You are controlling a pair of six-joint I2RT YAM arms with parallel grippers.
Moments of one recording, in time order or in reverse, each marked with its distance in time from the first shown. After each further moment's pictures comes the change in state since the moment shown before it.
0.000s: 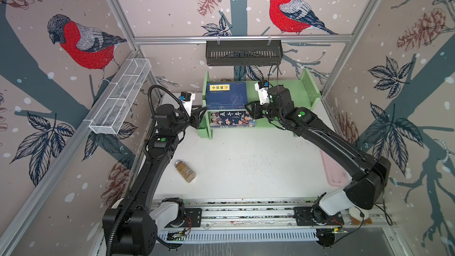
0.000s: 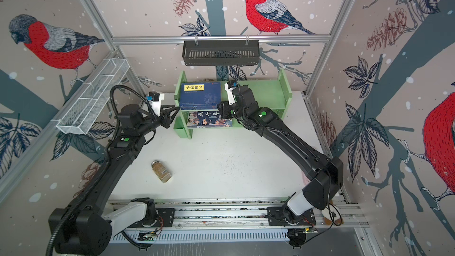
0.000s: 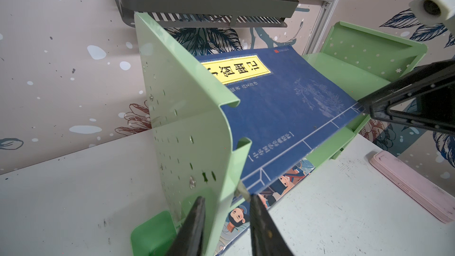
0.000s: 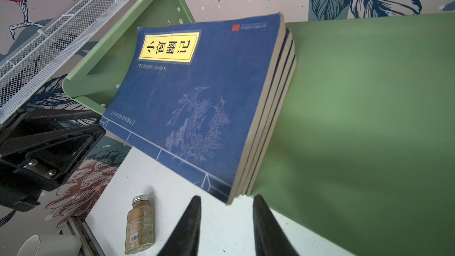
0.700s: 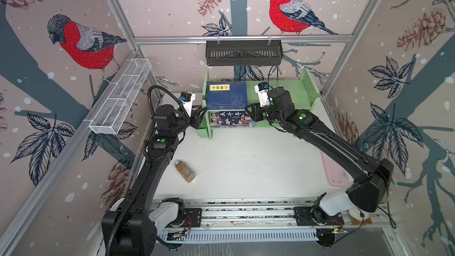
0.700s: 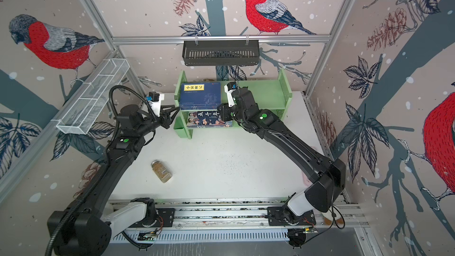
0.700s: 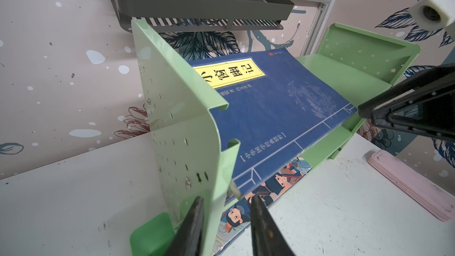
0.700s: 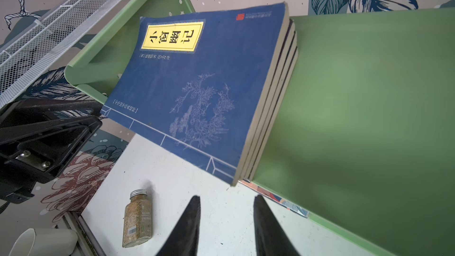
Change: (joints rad) left arm -0.005 -0.017 -0.005 -0.005 0.002 0.010; right arm 0.021 -0.027 -0.026 -0.014 0.019 -0.012
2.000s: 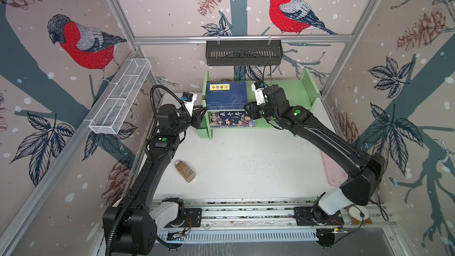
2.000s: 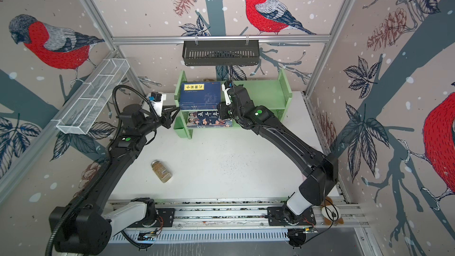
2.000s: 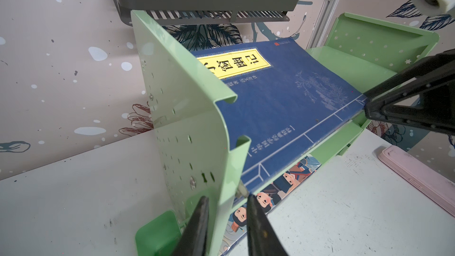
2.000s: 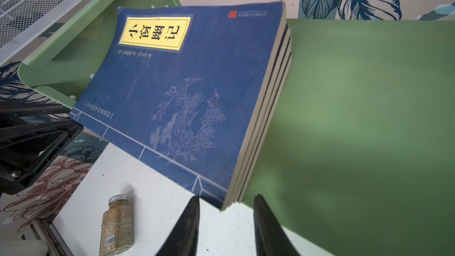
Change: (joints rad) left arm -0.009 0.024 0.003 0.005 -0.028 0.026; right arm 0.002 0.078 0.084 -0.046 0.059 -0.042
